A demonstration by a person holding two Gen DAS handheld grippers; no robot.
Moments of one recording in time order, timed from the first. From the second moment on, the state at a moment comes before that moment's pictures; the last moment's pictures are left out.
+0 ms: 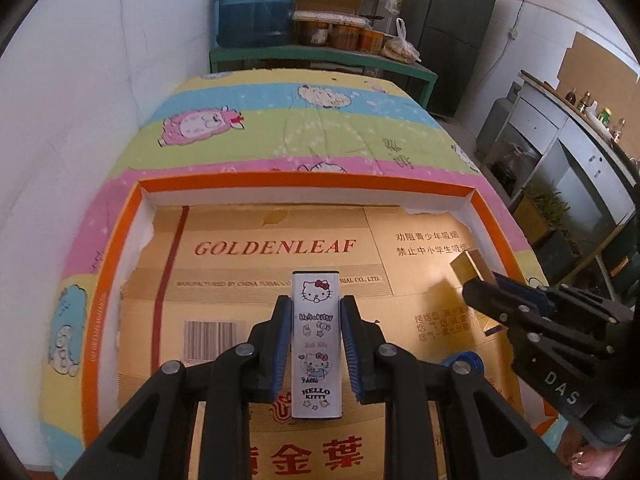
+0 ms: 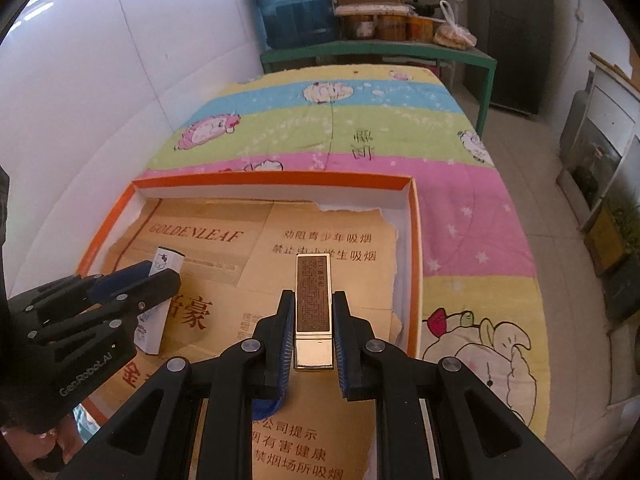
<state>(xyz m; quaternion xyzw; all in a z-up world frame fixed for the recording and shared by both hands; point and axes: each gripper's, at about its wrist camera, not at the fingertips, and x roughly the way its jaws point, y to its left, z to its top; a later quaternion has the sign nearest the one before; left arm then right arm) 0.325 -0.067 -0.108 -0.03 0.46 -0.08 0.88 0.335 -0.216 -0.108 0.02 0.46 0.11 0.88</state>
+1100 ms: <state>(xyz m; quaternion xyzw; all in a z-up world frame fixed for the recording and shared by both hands) 0.298 -0.053 -0.076 -0.05 0.40 -0.10 0.91 0.311 -0.220 -0.098 0.03 0.43 0.10 0.89</state>
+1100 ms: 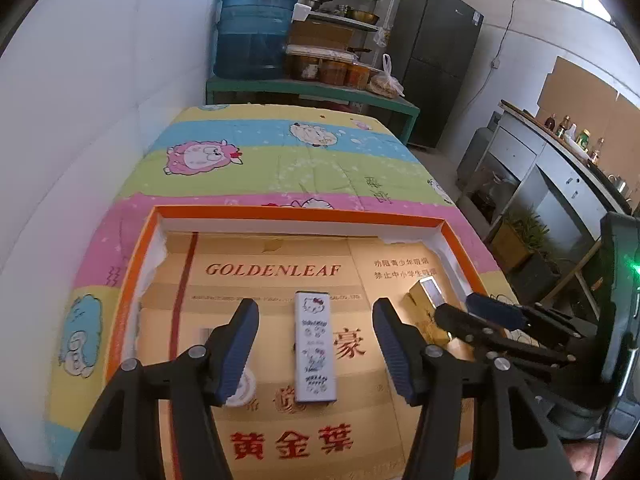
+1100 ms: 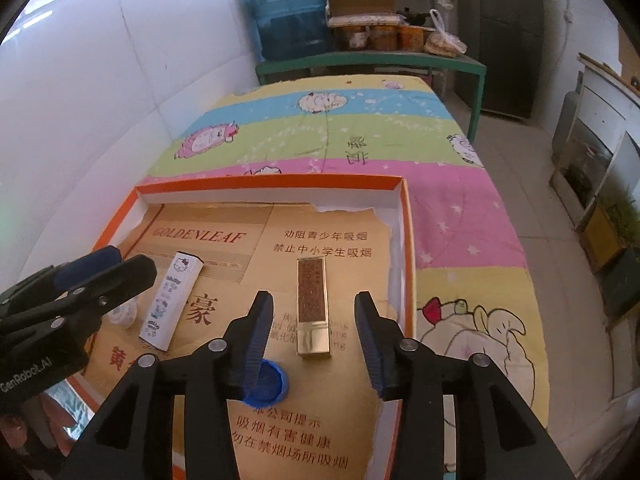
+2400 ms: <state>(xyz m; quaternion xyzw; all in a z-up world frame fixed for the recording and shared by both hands) 0.119 -0.014 -0.071 -0.03 0.36 -0.09 0.93 0.099 -0.160 -0.094 -0.01 0.43 0.16 0.89</state>
